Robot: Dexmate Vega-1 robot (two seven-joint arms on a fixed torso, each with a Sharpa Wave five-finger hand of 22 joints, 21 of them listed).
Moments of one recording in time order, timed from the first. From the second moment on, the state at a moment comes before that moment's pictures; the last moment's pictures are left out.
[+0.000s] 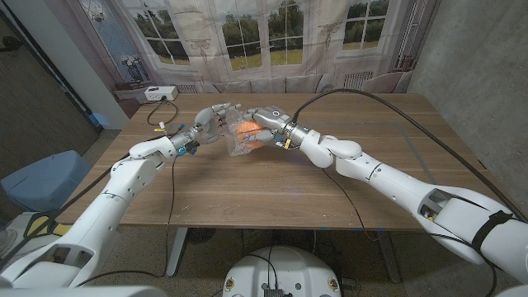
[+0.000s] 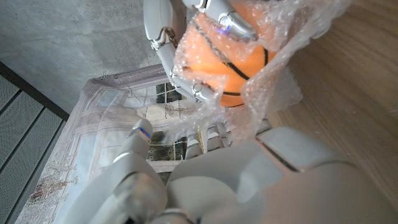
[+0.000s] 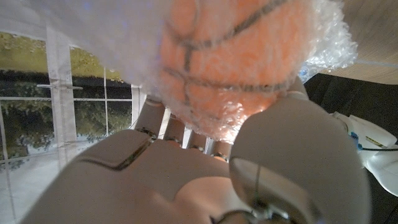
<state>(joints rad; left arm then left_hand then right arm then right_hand) 0.86 0.55 0.12 -1.43 -0.67 0.15 -0.70 0.18 0.06 0.56 -0.12 0.19 0.05 -0.12 0.18 0.18 0.04 0.03 0.20 0.20 0.04 0.08 0.17 0.18 0.03 0.21 0.20 0.20 -0.45 -0.42 -0.91 -1.27 -0.87 0.35 -0.34 0.90 -0.03 0.18 -0.12 0.21 0.58 -0.13 0.39 0.21 0.49 -0.02 0.62 0.30 0.57 0.13 0.47 0.56 0.81 0.08 0.72 0.20</state>
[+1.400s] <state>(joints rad) 0.88 0.58 0.09 -1.49 -0.66 0.14 -0.69 0.16 0.06 0.55 -0.11 0.18 0.04 -0.12 0.18 0.18 0.02 0.03 0.20 0.20 0.01 0.09 0.17 0.18 0.02 0.21 0.21 0.20 -0.44 -0.43 -0.94 -1.26 -0.72 0.30 0.07 0.59 0.01 -0.02 0.06 0.24 0.42 -0.08 0.23 0.20 0.33 0.03 0.45 0.24 0.47 0.00 0.25 0.53 0.51 0.14 0.61 0.18</state>
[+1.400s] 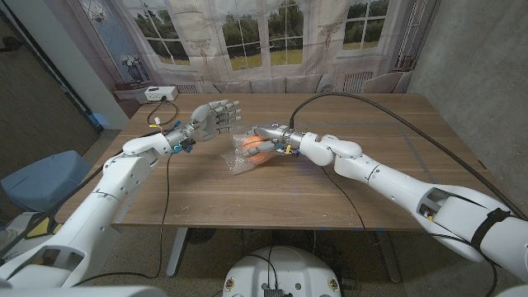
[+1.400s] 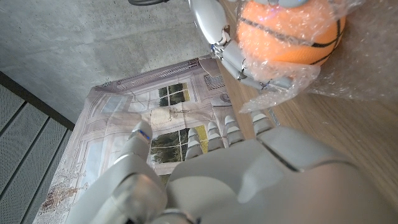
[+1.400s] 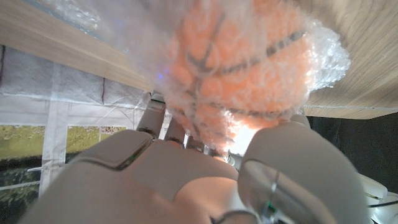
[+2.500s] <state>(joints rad) 0.90 0.58 0.07 -1.52 -0.66 0.14 -0.66 0.15 0.06 0.55 -0.11 0.18 0.01 -0.13 0.18 0.18 -0.02 0.03 0.20 0.20 -0.04 0.10 0.17 0.18 -0.04 0.21 0.19 0.20 -0.48 -0.46 -0.87 -1.39 -0.62 0.23 0.19 0.51 -0.09 -0.13 0.07 0.30 -0.03 -0.15 0.19 0.20 0.01 -0.01 0.25 0.24 0.14 0.02 0.18 0.47 0.19 0.21 0.35 0.17</state>
